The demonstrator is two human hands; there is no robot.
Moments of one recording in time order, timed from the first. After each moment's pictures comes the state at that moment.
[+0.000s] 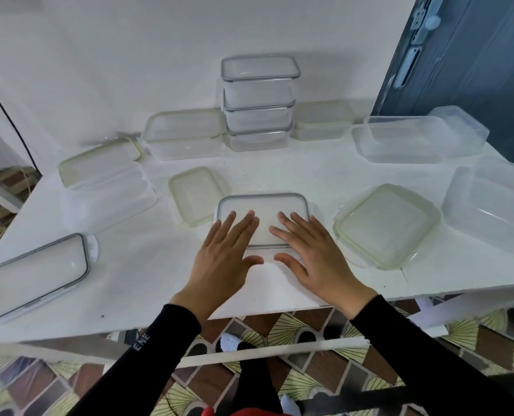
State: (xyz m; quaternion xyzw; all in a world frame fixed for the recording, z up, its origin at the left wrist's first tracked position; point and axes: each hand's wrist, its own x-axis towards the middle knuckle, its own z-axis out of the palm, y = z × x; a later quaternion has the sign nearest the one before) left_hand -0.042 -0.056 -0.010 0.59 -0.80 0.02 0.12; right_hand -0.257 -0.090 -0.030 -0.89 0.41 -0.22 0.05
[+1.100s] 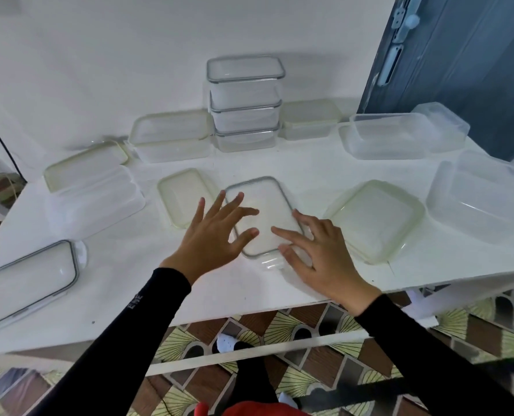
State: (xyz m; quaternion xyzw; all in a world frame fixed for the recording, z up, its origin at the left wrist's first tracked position) left_hand -0.037 -0.094 0.011 0.59 -0.80 -0.07 0.12; right_hand -0.276 -0.078 -0.012 -0.83 0.49 -0.25 0.11
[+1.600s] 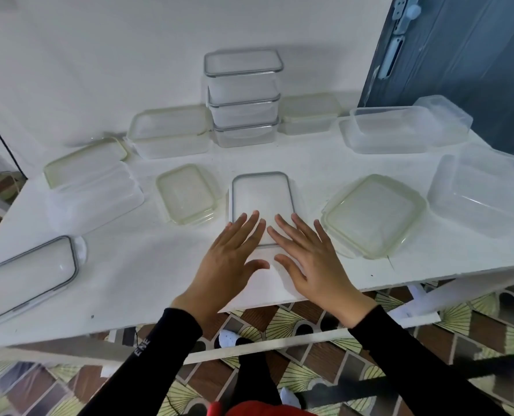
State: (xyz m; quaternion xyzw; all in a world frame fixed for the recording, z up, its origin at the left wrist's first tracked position) left_hand -0.062 -0.053 -0.024 0.51 -0.84 -0.02 0.21; right_hand -0.269 -0.067 -0.038 -0.86 0.44 -0.24 0.07
